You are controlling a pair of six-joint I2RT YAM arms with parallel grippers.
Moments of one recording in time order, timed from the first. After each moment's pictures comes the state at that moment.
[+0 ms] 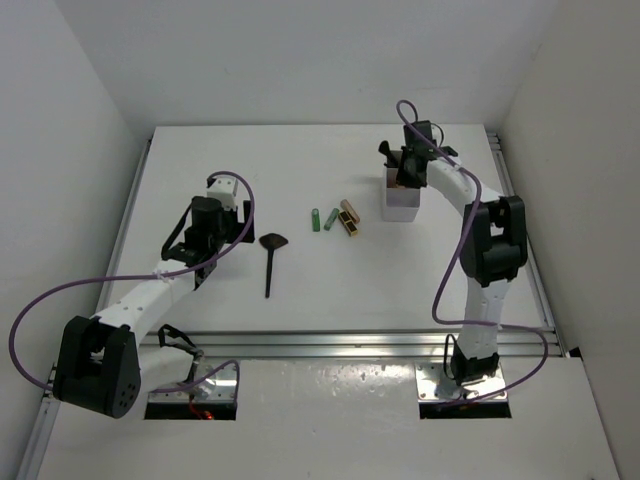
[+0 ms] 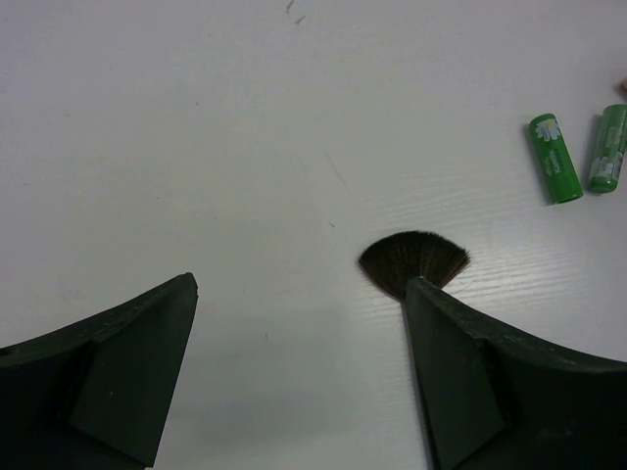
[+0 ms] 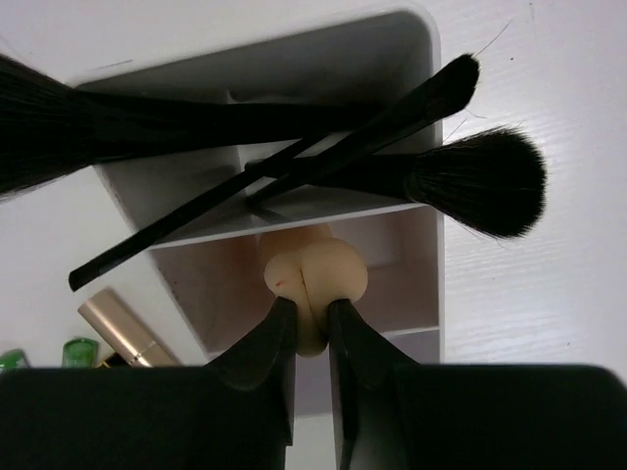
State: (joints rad) left arm -0.25 1.17 0.66 0.07 -0.15 -0.08; right arm 0.18 2.04 1.61 -0.48 0.18 0.38
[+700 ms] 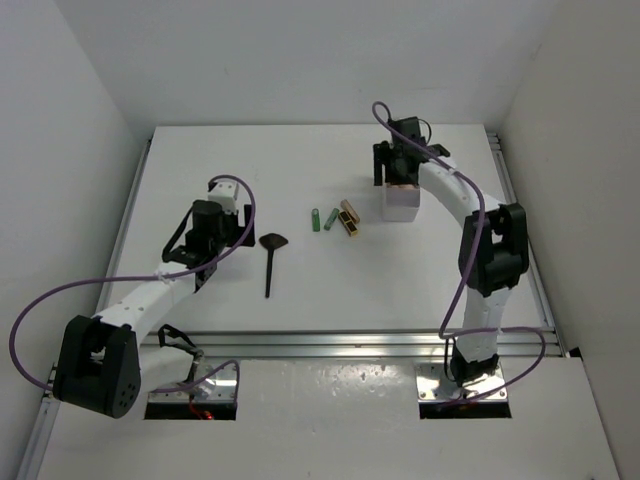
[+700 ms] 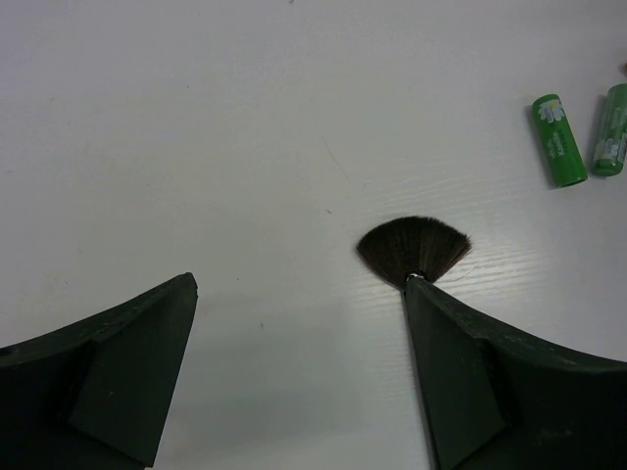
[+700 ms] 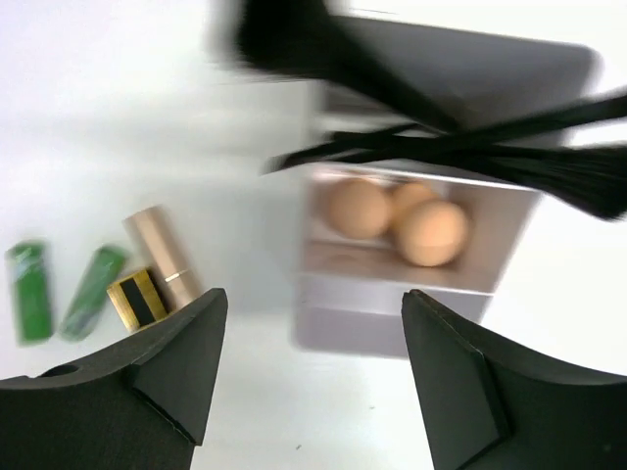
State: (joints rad) left arm -0.25 1.17 0.63 0.08 -0.13 -0.08; right arm 0.26 1.98 1.61 -0.51 0.15 0.18
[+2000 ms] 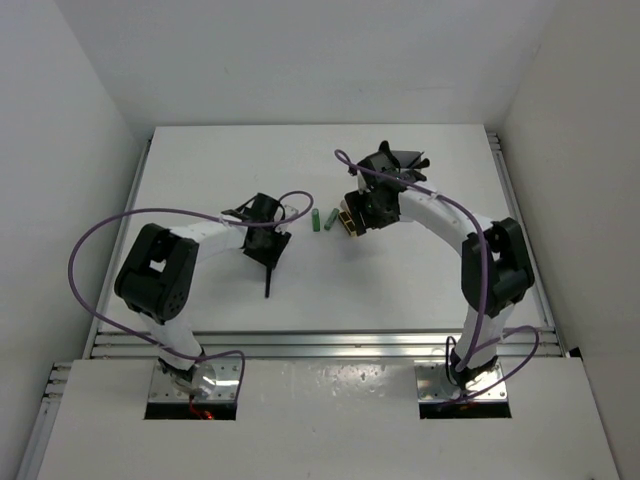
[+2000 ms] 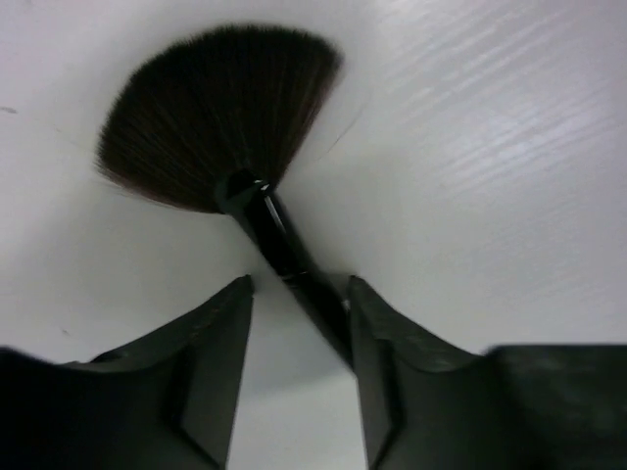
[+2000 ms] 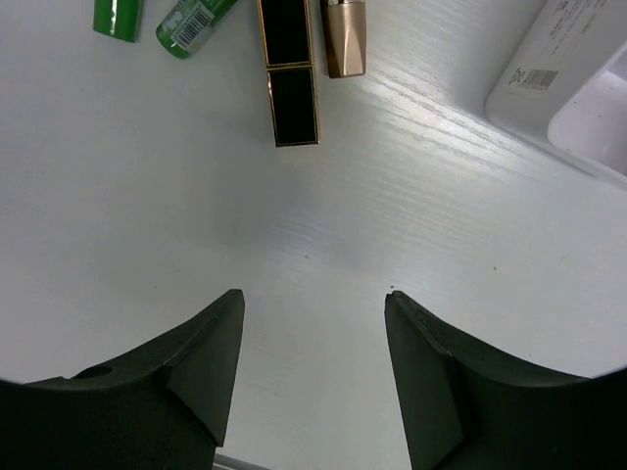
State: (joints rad) left arm -0.42 1.74 1.00 -0.41 0.04 0.07; right arm 0.47 1.84 1.40 -0.68 0.02 0.10
